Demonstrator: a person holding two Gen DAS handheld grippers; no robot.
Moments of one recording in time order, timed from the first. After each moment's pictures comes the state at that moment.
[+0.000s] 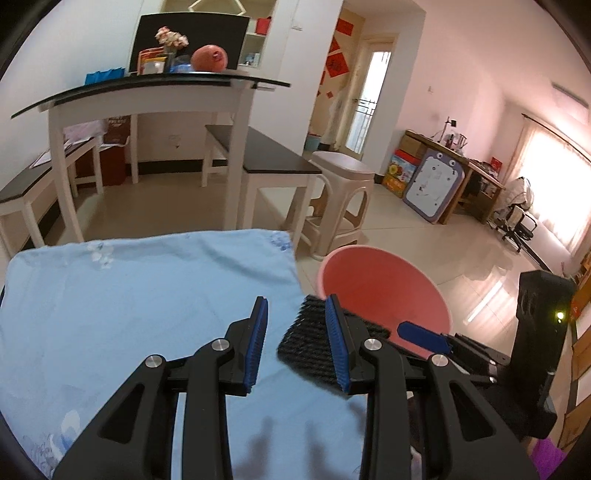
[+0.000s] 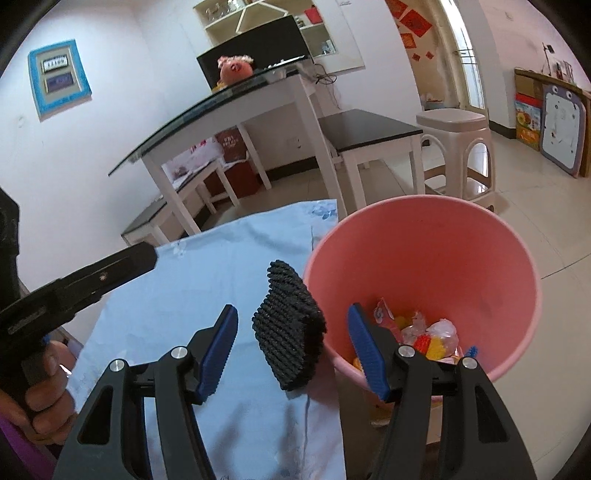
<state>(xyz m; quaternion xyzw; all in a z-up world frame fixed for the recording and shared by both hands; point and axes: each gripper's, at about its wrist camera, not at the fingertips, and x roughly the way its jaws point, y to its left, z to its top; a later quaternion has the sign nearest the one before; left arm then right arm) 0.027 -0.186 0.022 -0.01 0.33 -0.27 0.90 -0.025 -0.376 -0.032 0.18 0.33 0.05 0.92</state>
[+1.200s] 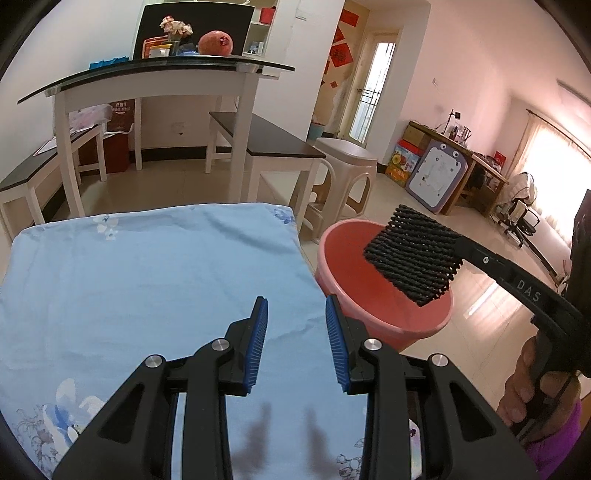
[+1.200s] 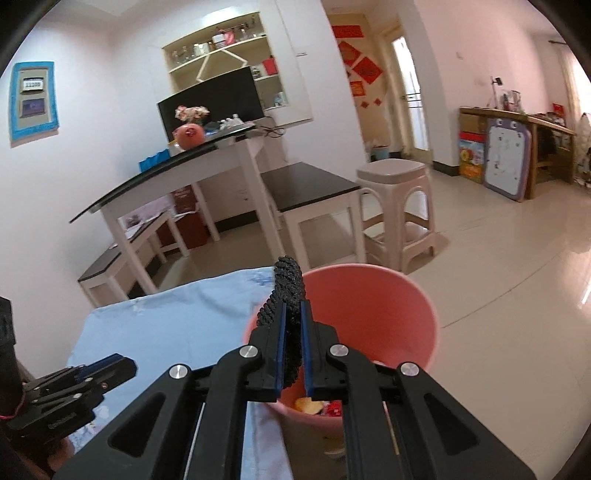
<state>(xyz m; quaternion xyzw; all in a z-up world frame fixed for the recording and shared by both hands) 0.009 -0.181 0.010 -0.01 0.35 -0.27 0.89 -0.066 -0.419 0.018 0.16 0.25 -0.08 0.95</state>
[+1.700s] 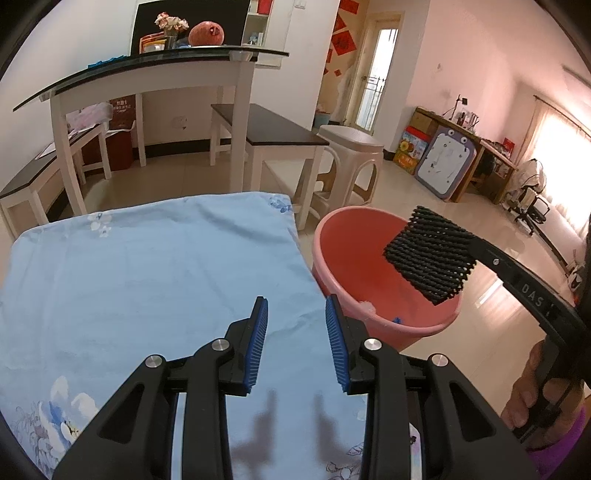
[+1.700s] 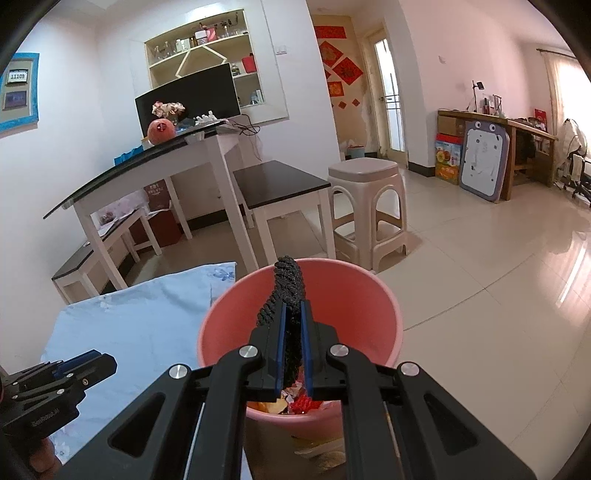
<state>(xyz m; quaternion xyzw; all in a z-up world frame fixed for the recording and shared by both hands) 0.015 -0.206 -0.003 0.02 0.37 -0.25 0.89 -0.070 -0.437 0.005 0.15 0.26 -0.13 0.95</state>
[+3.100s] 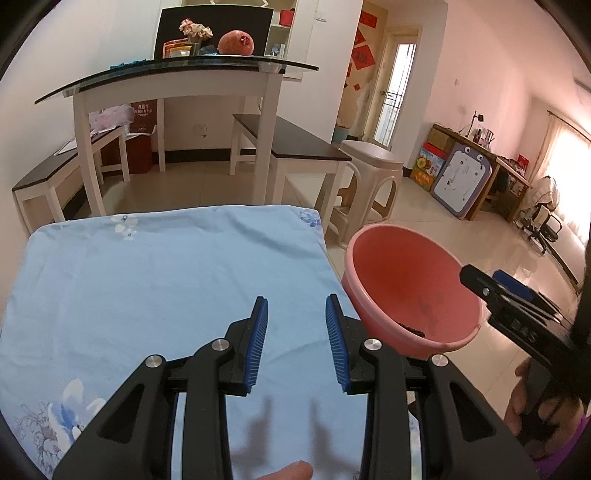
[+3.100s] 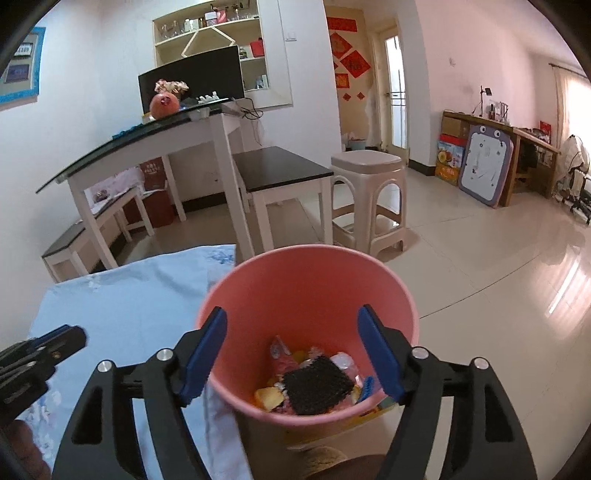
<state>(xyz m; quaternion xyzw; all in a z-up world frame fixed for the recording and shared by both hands) 0.020 -0.181 0.001 0.00 0.35 -0.22 0.91 -0.043 -0.415 -0.007 0.12 0.29 -0.13 0.94</state>
